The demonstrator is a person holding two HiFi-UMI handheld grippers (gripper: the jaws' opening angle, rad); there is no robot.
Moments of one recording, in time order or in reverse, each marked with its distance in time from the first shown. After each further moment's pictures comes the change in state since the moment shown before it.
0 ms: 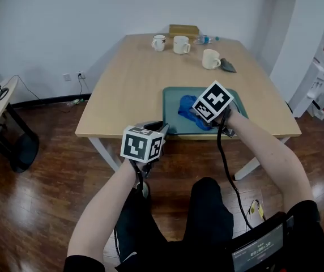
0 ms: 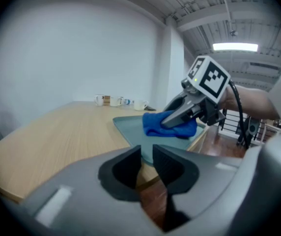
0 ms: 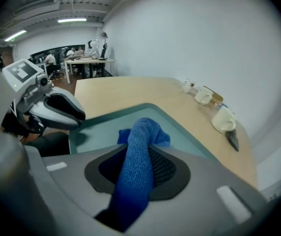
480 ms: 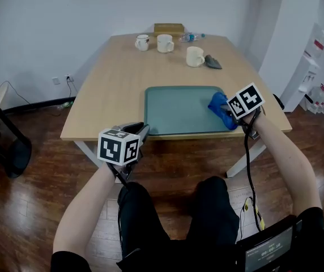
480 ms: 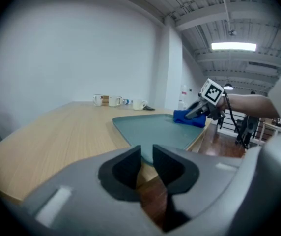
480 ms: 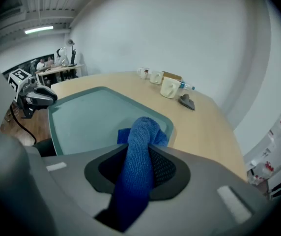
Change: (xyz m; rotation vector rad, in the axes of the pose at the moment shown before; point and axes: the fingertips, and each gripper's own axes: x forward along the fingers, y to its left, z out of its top) left arm -0.002 -0.001 0.000 0.015 0.001 -0.009; right arm -0.065 -0.121 -0.138 0.275 0.010 -0.157
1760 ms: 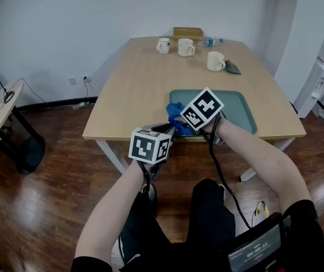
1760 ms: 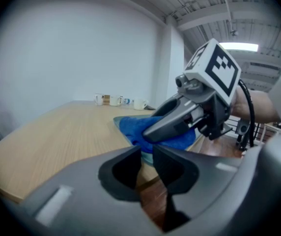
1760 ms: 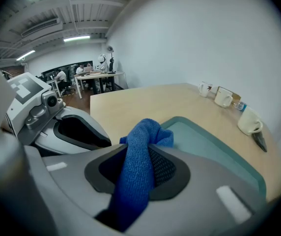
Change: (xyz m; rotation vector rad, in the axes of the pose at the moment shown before) left arm 0.002 -0.003 0.001 -0.015 0.007 0.008; right arm 0.044 0.242 0.123 -0.211 -0.113 0.345
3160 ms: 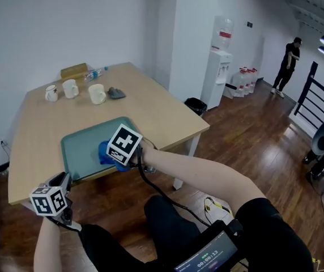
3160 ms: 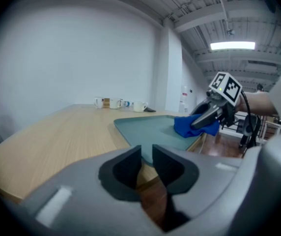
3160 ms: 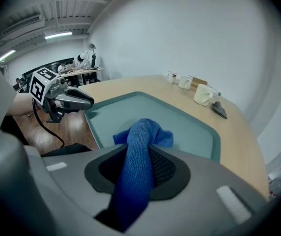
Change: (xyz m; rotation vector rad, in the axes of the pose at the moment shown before) left arm 0.003 0.017 -0.012 0.033 -0.058 0.028; right arm -0.092 -0.066 -0.116 0.105 0.062 -0.175
